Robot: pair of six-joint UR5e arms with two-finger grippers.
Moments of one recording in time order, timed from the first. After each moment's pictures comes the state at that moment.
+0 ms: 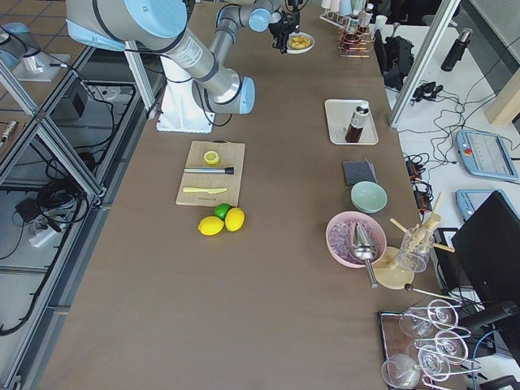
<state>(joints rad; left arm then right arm) -1.07 -1.69 -1.86 -2.18 -2.36 -0.97 0.38 -0.31 1.30 -1.56 1.55 1.80</state>
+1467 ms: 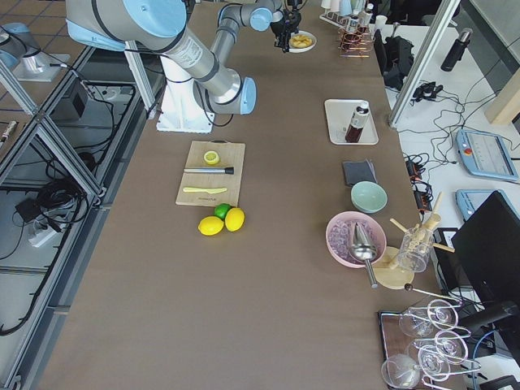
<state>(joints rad) -1.07 -1.68 -1.85 -2.19 -2.36 -0.97 0.41 -0.32 1.32 -1.56 1.55 1.79</state>
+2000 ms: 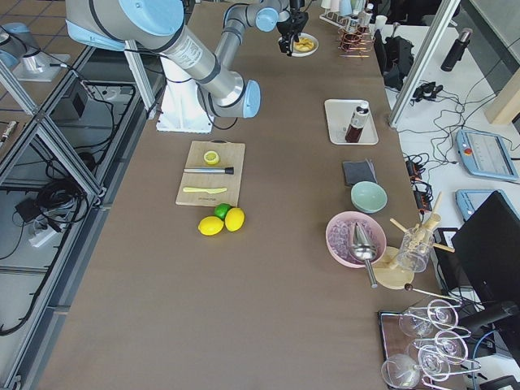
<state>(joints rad) -1.07 -1.74 -1.79 -2.15 -2.36 -1.02 0.48 -0.37 1.39 -1.56 1.64 1.75</state>
